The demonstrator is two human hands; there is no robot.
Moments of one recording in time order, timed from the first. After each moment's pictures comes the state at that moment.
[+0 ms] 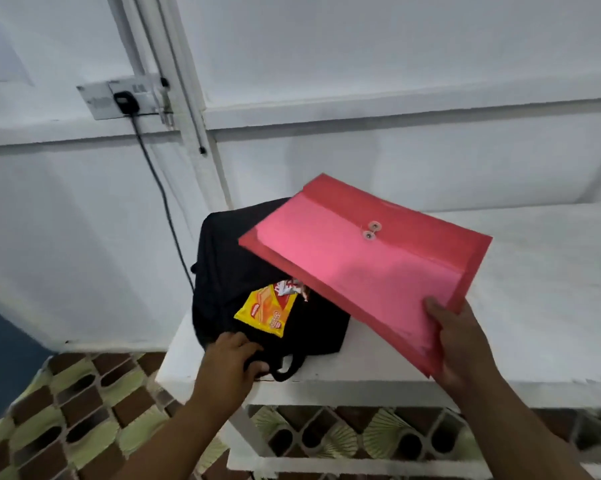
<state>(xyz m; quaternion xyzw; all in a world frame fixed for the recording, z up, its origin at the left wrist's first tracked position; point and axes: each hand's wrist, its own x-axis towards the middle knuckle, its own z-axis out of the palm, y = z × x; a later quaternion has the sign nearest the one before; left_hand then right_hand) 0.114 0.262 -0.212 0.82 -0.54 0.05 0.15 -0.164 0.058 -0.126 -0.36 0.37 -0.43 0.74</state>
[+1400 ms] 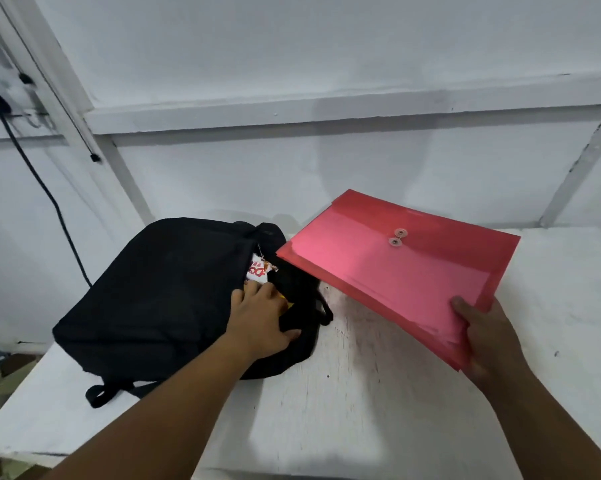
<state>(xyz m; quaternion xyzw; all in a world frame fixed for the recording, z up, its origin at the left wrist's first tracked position) -0.019 -0.058 -0.161 0.85 -0.53 0.02 -0.02 -0.302 -0.220 -0.143 -0.37 0.46 -0.42 0.69</state>
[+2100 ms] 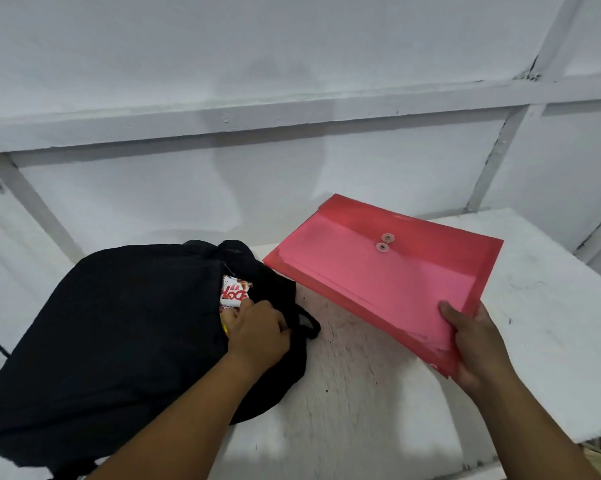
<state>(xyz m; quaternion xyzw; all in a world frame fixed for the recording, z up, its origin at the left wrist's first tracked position) -0.013 -0.090 -0.168 0.83 -0.54 -0.06 0.09 -0.299 -0.185 -0.146 -0.32 0.50 -0.48 0.64</state>
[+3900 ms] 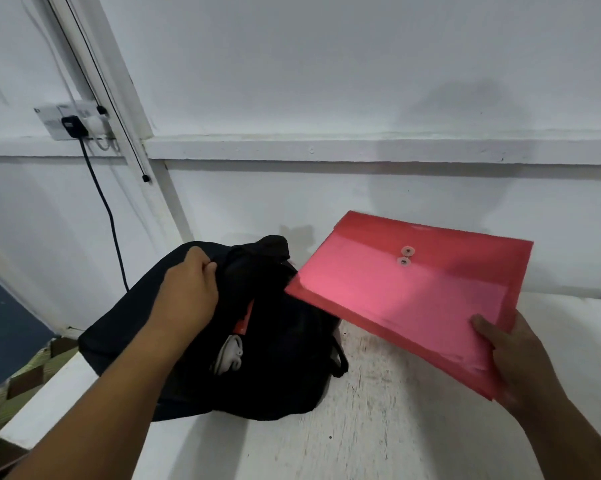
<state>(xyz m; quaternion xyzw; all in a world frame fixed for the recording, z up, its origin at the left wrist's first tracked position) 0.034 -0.025 -0.044 0.90 -0.29 0.11 0.31 -0.276 -0.298 -0.121 -0.50 0.40 -0.36 0.68</state>
